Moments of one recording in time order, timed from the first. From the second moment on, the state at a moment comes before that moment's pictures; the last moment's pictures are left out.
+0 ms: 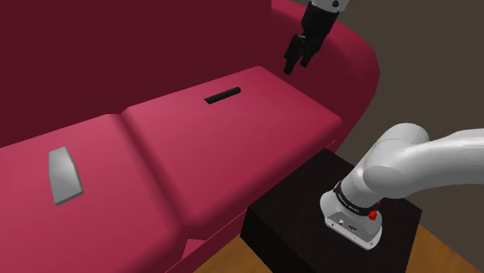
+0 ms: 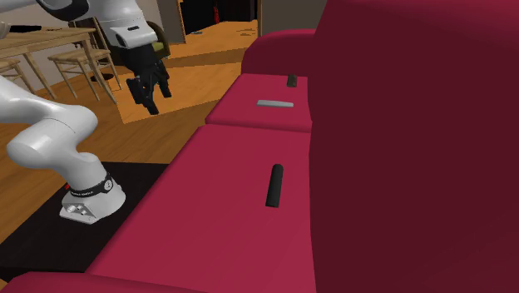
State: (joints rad) arm 0.00 -0.76 -0.01 -2.37 0.07 1.72 -0.02
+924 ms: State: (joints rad) arm 0.10 -0.36 -0.18 -2.29 -0.01 2.01 -0.58
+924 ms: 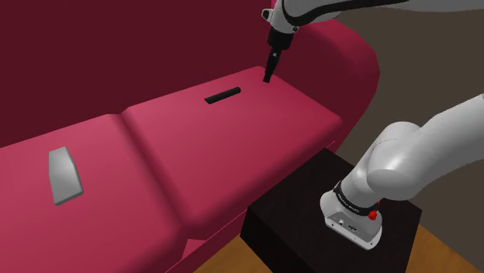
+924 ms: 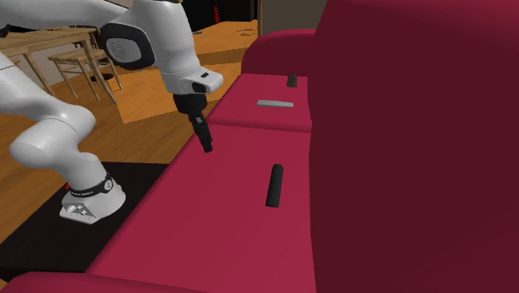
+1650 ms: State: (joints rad) arm 0.16 0.06 -0.21 -2.03 0.04 2.18 -1.07
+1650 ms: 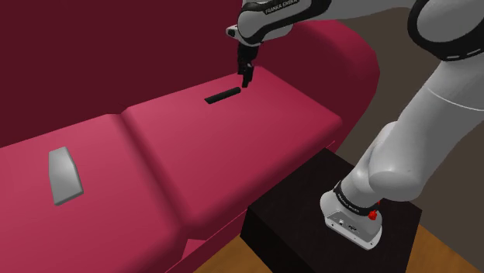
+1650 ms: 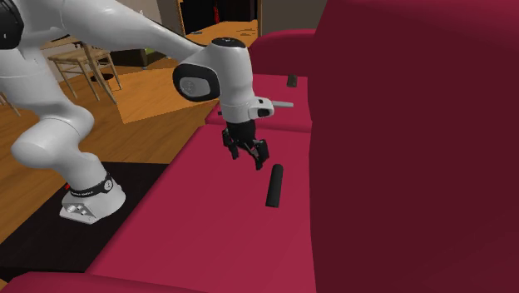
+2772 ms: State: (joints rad) arm 0.15 0.45 -0.14 -1.78 0.07 2.31 -1.39
